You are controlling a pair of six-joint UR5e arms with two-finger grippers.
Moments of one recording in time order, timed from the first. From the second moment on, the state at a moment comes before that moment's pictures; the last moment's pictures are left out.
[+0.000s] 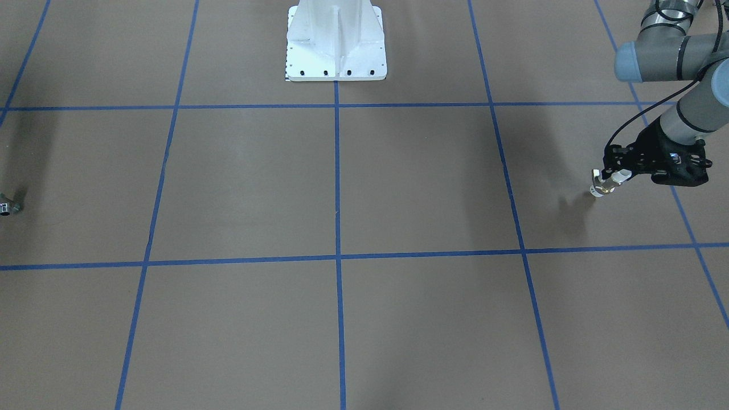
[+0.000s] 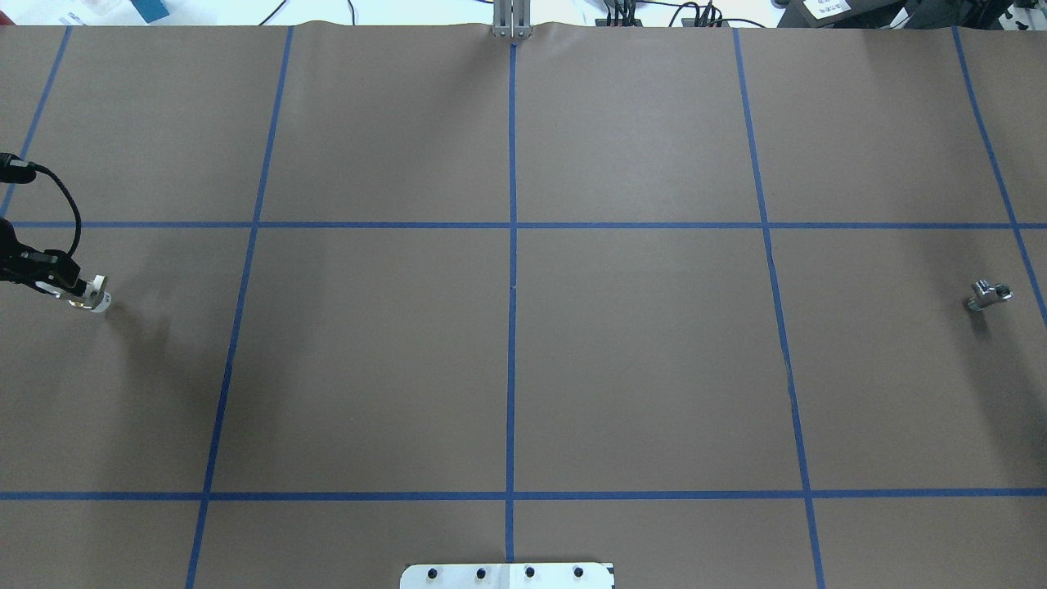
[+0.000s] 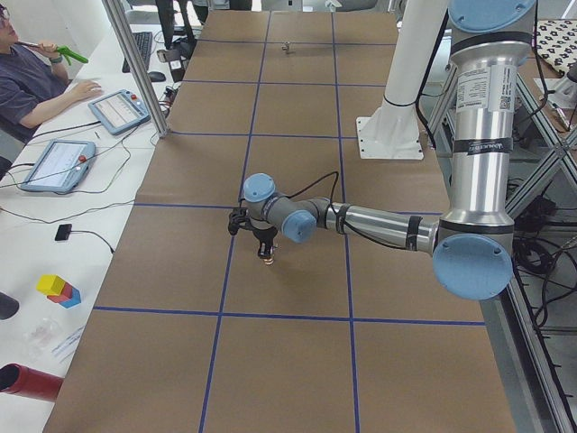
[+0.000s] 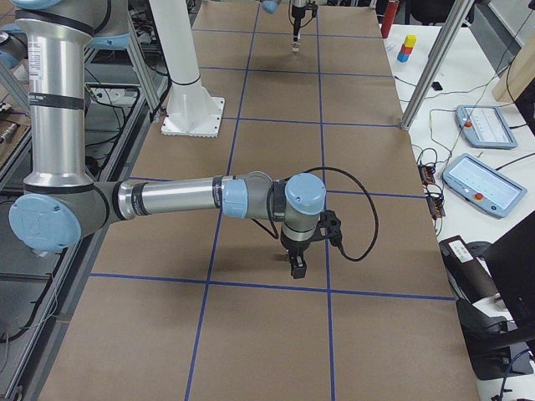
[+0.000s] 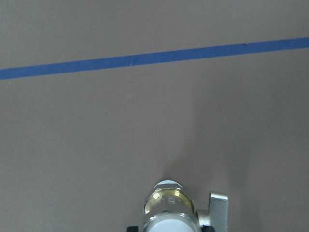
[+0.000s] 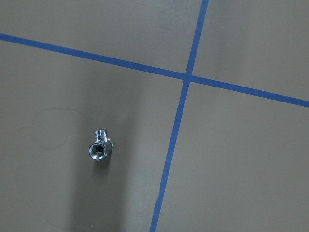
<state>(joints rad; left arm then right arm) -1.06 -1.59 -1.74 -1.84 -2.27 -0.58 1.57 -1.63 1.78 -1.73 2.34 -0.23</state>
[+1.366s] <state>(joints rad) -0.72 -2.62 -1.25 -1.51 -2.15 -1.09 1.57 -1.63 1.79 -1.73 2.36 -0.23</state>
